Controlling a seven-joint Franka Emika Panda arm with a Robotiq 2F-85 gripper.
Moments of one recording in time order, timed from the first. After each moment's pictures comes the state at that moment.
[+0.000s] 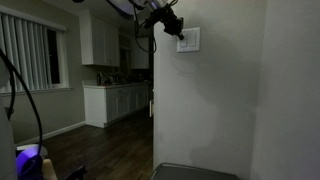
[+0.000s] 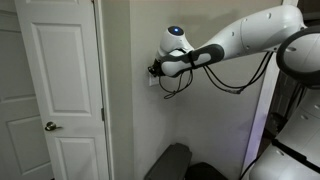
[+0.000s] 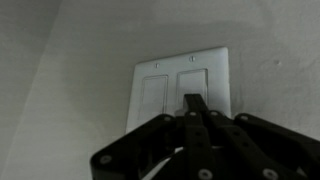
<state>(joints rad) -0.09 -0.20 0.17 -2.01 -0.45 2.61 0.52</state>
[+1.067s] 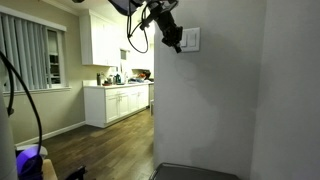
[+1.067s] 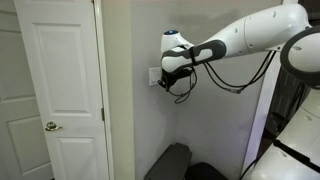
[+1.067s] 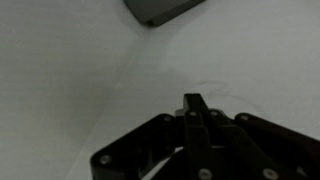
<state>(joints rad) -0.04 -0.22 0.12 -2.01 -0.35 2.15 0.39</state>
